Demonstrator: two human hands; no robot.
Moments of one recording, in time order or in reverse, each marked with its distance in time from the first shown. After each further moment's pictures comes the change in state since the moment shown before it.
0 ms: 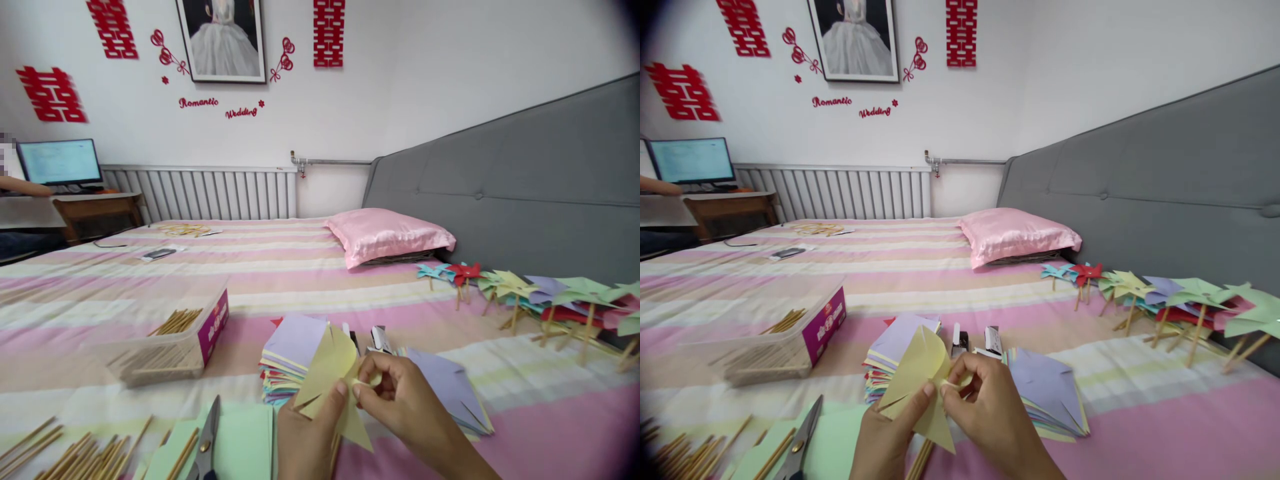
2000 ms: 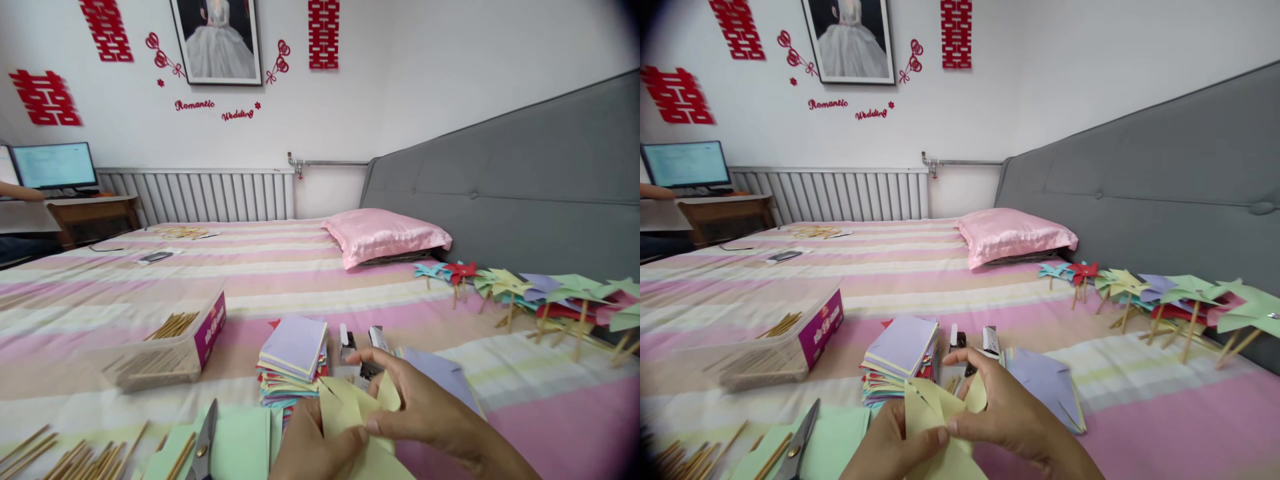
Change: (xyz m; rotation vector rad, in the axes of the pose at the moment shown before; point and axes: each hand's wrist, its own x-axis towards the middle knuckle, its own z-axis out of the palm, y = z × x) left_hand 0.008 -0.012 -0.015 0.233 -0.417 -0.202; right_hand -0.008 -0.007 -0.028 0.291 -0.269 0.211
